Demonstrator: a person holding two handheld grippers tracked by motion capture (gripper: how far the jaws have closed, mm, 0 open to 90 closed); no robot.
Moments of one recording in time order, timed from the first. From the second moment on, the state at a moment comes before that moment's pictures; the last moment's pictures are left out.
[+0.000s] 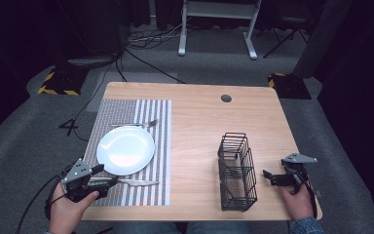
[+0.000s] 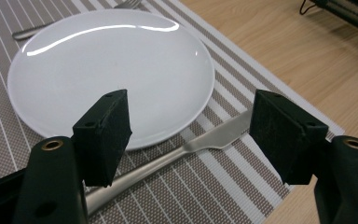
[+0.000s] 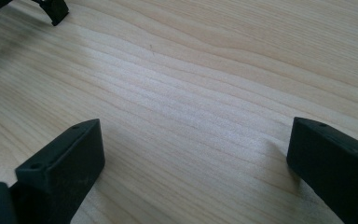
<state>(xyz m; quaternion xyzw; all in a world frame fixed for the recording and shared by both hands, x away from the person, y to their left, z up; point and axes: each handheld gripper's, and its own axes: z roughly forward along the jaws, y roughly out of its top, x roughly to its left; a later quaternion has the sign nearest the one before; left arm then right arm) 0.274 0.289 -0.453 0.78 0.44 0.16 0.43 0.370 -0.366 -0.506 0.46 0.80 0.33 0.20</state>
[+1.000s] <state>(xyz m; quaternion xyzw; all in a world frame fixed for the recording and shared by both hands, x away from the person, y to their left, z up) 0.248 0.291 -0.499 0.81 0.44 0.15 0.34 0.370 -0.366 -0.506 0.46 0.80 0.33 0.20</state>
